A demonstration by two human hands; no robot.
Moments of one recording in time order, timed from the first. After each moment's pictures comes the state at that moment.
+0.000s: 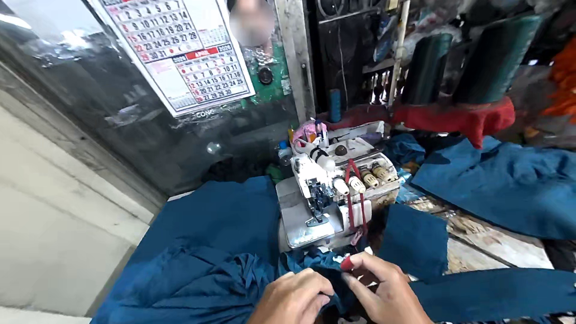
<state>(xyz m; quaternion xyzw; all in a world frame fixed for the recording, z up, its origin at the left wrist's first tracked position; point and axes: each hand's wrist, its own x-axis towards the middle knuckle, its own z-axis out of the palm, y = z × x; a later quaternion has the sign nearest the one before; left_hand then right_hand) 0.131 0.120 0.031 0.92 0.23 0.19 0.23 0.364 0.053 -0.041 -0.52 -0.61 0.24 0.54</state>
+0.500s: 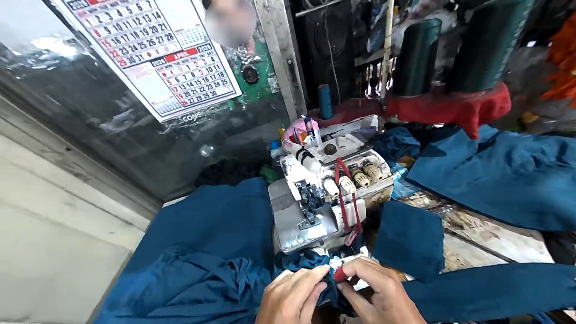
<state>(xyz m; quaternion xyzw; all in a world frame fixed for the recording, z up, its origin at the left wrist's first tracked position) 0.149 0.121 -0.001 0.90 0.28 0.30 0.13 0.363 0.054 -0.046 -0.49 -0.65 0.17 0.55</state>
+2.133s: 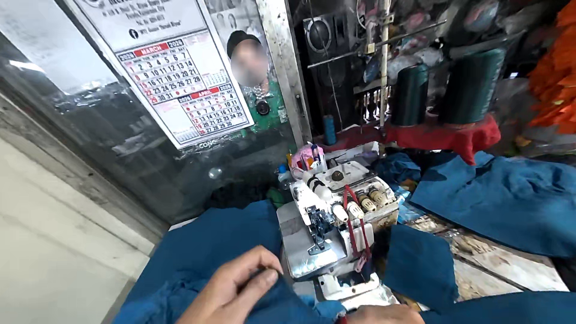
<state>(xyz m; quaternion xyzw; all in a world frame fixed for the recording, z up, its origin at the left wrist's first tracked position) 0.093 0.178 0.131 0.86 0.24 0.26 0.38 0.348 0.040 0.035 -0.35 -0.71 0.18 0.58</state>
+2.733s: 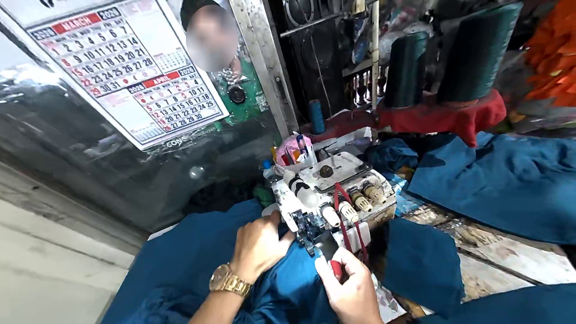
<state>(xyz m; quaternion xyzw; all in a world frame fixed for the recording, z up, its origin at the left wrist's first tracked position) 0.186 0.298 0.055 0.88 0.46 0.11 -0.09 0.321 0.138 -0.030 -0.58 -0.39 0.21 0.68</state>
